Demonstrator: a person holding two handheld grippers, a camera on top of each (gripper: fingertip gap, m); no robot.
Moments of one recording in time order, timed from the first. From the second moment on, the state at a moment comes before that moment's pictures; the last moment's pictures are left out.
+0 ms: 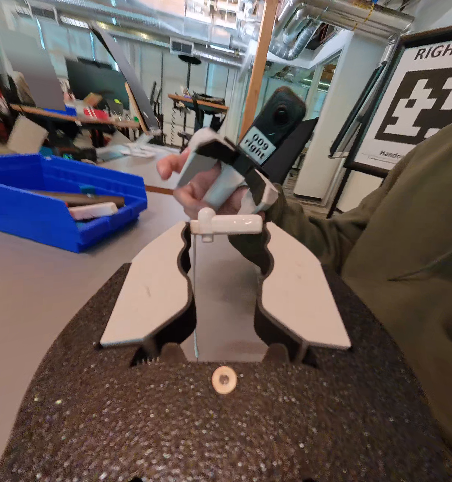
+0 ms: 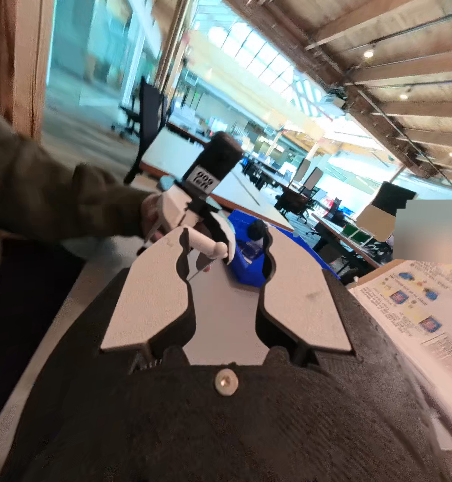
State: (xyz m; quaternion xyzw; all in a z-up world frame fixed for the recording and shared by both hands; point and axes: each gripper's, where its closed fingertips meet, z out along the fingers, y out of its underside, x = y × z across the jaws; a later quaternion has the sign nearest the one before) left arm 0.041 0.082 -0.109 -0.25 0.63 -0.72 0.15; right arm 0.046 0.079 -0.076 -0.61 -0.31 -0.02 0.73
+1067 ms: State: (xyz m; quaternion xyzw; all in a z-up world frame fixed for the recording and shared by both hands) left arm 0.060 0.159 -0.086 -0.42 0.57 -0.62 0.34; right arm 0.103 0.101 -0.057 -0.62 -0.11 -0.13 0.77
